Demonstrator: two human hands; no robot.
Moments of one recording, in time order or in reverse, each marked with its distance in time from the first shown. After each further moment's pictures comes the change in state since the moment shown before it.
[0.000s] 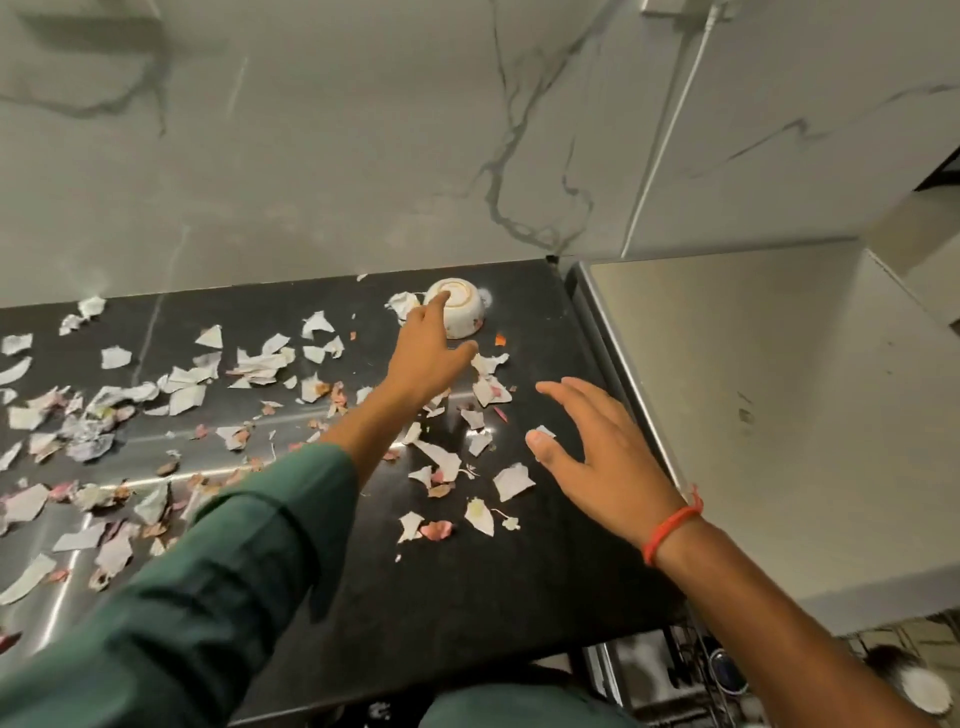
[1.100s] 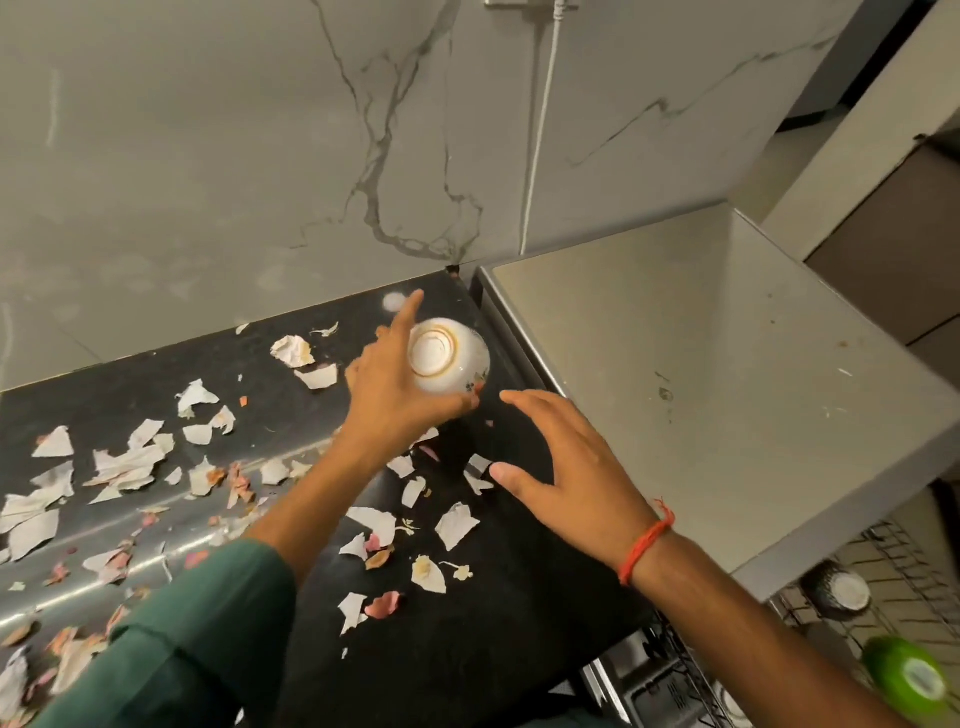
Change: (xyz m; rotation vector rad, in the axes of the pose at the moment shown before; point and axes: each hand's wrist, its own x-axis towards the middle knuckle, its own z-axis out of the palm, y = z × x) left_hand -0.001 0.049 0.031 -0.051 -0.084 0.324; right_hand 0.006 0.027 -0.014 0.077 0.114 0.076
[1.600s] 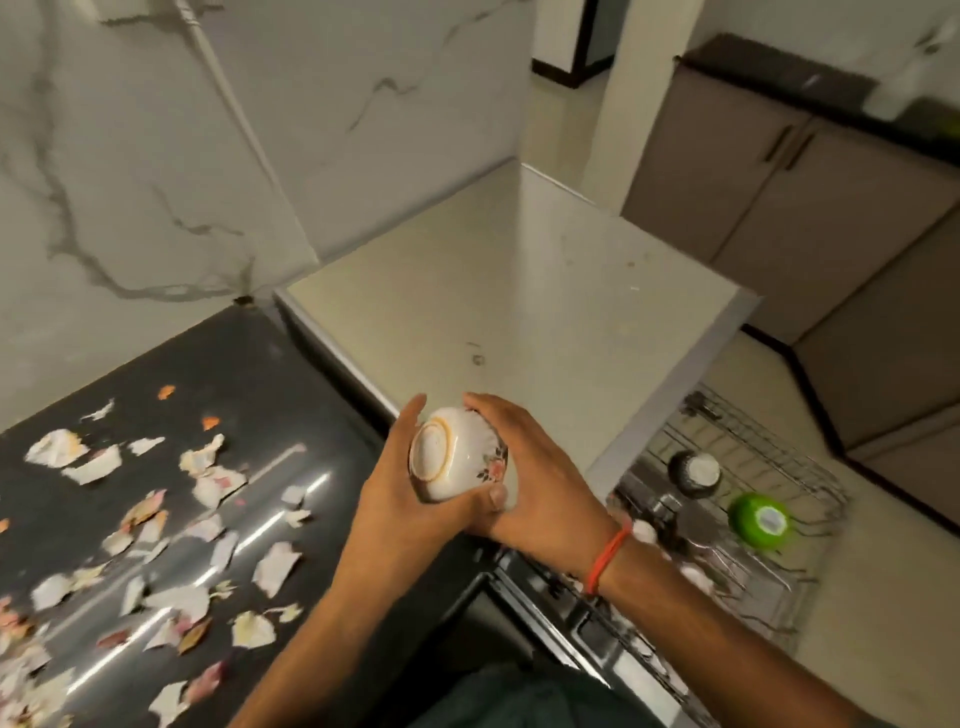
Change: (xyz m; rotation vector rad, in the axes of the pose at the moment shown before) left_hand -0.114 0.136 0.148 -0.389 -0.416 -0.042; right_hand -0.106 0.116 -0.073 0.167 0.268 0.086
